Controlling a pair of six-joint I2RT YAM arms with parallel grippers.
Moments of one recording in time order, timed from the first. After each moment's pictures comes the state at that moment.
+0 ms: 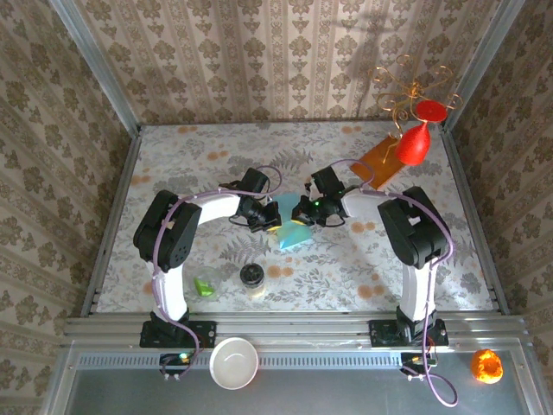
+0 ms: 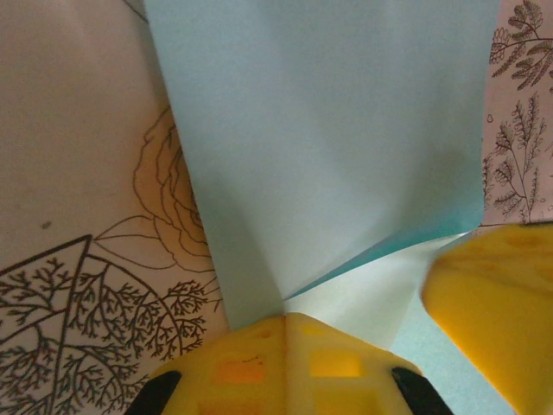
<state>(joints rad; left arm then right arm) -0.58 1.93 1.15 -0.39 0.45 -0.69 0.45 1.96 1.13 -0.18 -0.53 0.78</state>
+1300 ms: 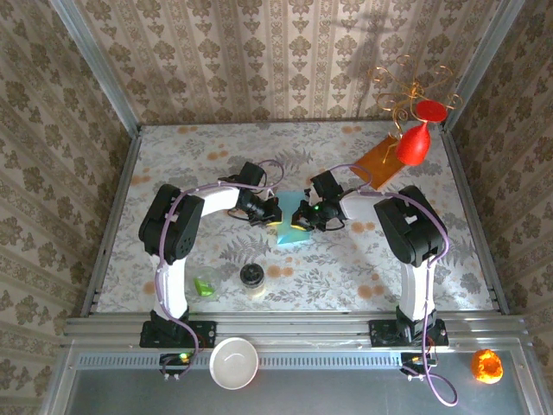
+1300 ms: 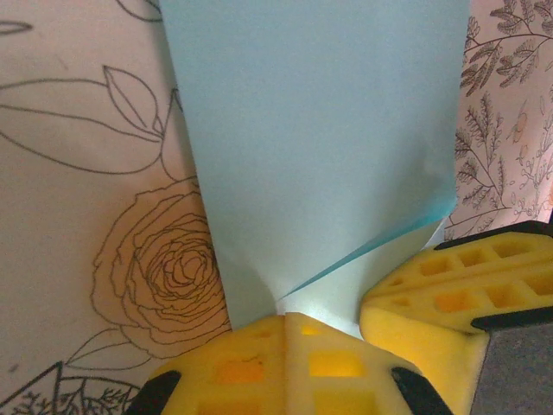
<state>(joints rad) -0.53 2.01 1.24 -0.42 0.58 -0.50 0.46 1.98 1.10 -0.17 -0.56 0.79</state>
